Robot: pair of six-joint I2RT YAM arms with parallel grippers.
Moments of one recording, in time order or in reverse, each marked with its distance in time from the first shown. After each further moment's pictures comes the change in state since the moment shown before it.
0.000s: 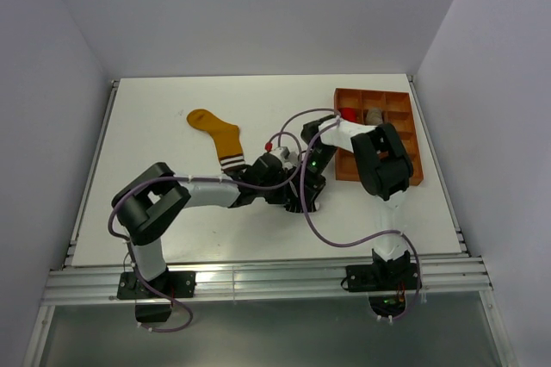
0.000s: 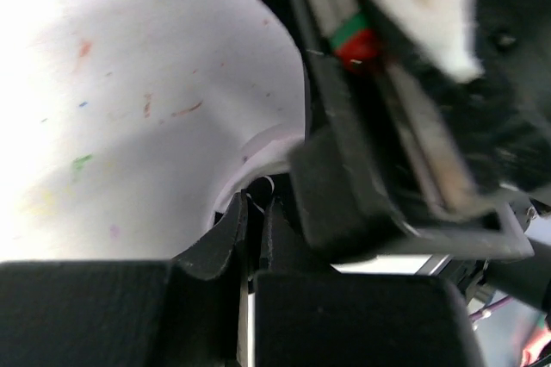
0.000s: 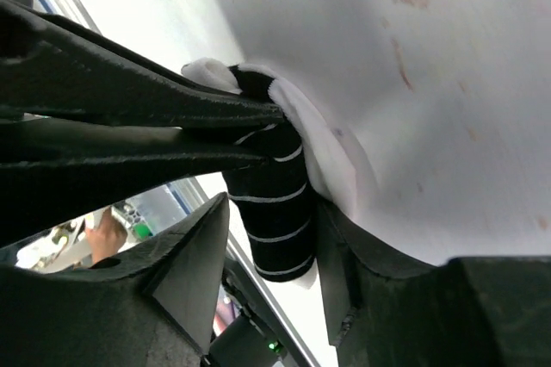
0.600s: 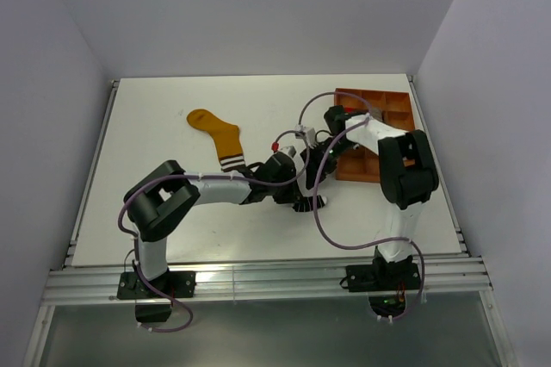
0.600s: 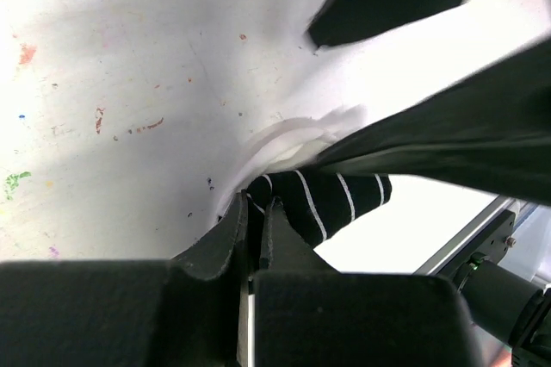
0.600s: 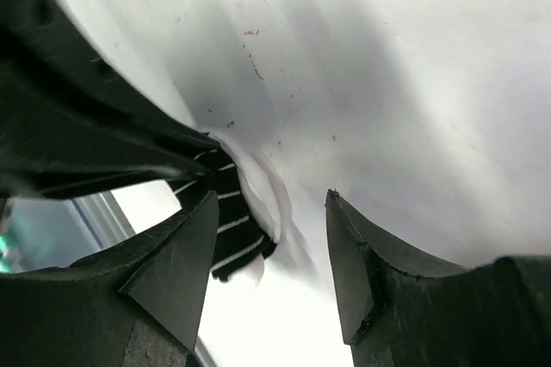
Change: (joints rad) left arm -0.045 0.082 0.140 -0.120 -0.054 -0.110; right arm -0.153 -0.172 -0.102 0.262 -0.019 0.003
